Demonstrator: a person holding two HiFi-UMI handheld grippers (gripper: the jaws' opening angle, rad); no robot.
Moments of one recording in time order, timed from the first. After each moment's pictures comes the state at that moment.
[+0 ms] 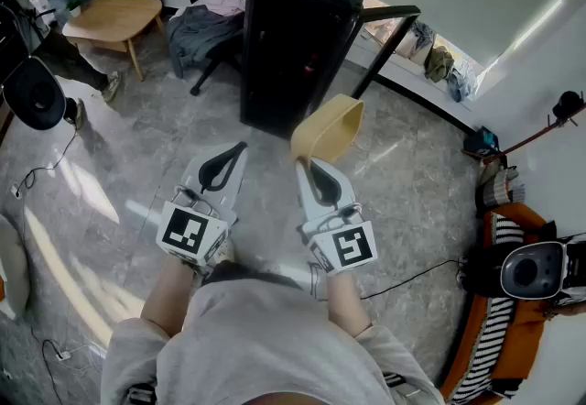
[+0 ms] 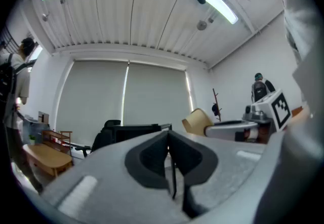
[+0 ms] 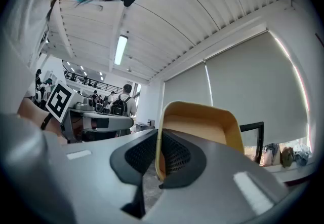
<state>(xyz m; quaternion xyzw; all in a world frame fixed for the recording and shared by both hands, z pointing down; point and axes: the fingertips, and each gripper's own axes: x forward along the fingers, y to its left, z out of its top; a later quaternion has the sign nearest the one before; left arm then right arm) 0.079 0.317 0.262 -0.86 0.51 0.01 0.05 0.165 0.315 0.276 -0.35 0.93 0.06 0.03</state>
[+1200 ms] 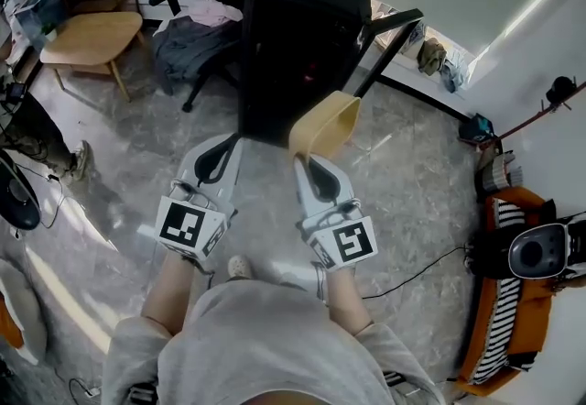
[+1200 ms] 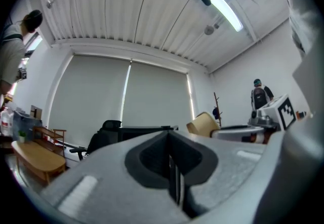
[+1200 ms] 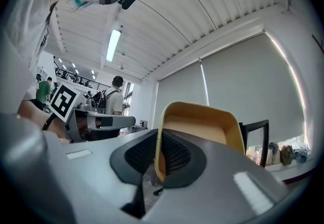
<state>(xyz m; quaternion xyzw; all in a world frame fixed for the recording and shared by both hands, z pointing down) -0.034 0.203 0.258 -0.87 0.48 0.04 0.05 0.058 0.217 0.280 -0.39 0.92 0.05 0.04</state>
